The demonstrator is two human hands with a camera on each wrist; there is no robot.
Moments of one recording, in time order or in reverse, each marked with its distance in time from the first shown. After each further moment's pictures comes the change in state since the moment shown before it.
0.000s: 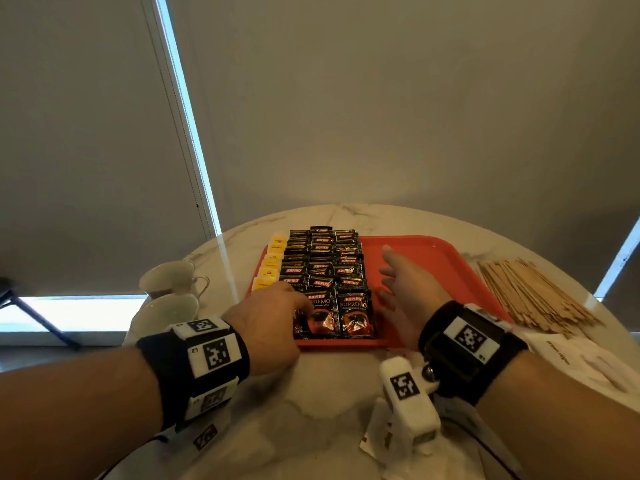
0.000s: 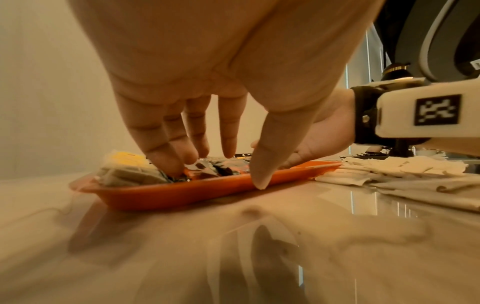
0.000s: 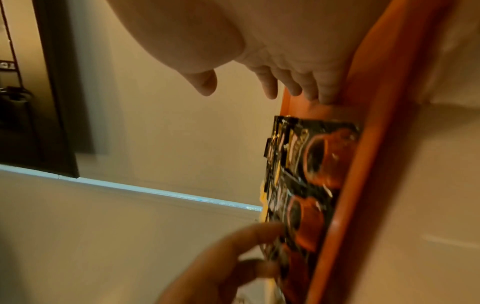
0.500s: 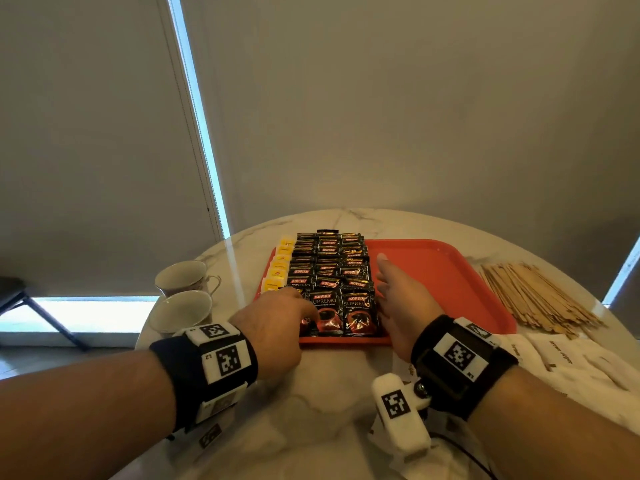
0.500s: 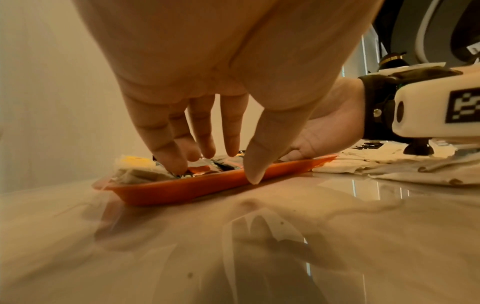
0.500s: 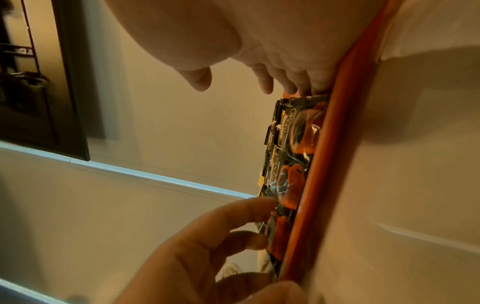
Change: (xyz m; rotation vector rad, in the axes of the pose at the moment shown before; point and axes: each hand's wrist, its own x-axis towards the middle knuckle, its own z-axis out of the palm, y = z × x) left_hand -0.008 -0.002 0.006 0.067 0.000 -0.029; right_hand -0.042 0.006 0.019 -0.007 -0.020 -0.081
